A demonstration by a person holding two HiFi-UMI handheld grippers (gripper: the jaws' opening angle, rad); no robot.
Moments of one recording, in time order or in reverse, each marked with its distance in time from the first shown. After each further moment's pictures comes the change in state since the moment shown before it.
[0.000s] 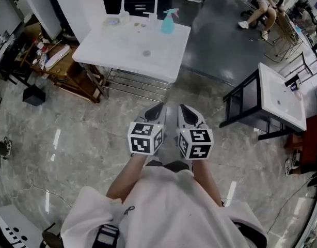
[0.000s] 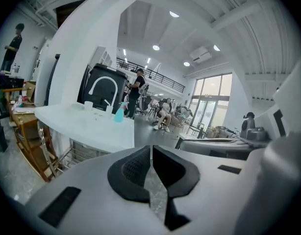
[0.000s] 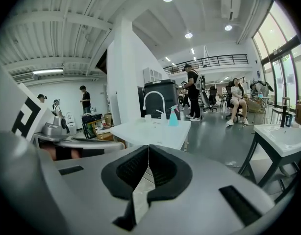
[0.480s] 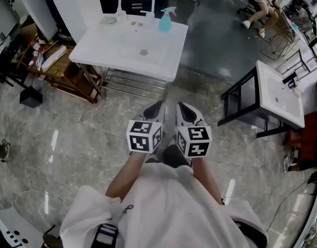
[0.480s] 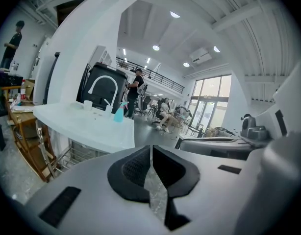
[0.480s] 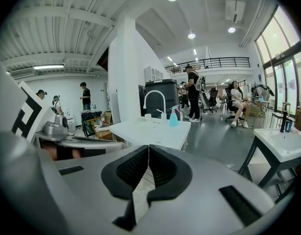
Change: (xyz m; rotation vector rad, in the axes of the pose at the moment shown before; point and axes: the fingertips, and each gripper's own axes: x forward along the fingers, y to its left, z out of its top) left arm 0.004 0.008 0.000 -0.006 0.000 -0.017; right arm 0.008 0.004 0.002 -0.032 0.011 -0.010
